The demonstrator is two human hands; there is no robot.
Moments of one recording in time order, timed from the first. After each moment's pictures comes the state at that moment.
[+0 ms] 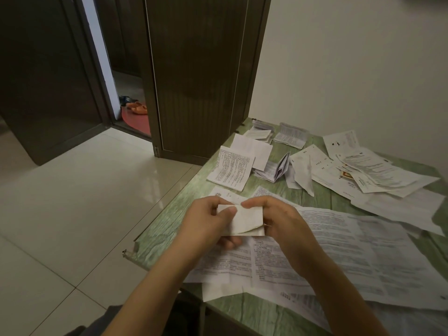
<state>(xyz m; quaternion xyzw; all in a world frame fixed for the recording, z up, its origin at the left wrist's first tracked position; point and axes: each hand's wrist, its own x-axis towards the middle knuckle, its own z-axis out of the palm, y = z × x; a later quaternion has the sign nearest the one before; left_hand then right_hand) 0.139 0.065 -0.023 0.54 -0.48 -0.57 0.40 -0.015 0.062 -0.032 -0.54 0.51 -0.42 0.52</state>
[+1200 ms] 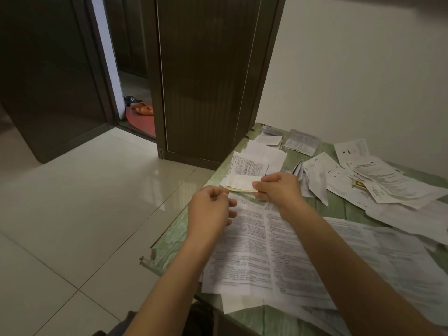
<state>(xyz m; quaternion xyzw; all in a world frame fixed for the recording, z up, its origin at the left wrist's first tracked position) 0.148 0.037 -0.023 0.59 -0.40 -0.50 0.49 0.008 -0.038 -0.031 -0.38 0.66 -0.45 0.46</state>
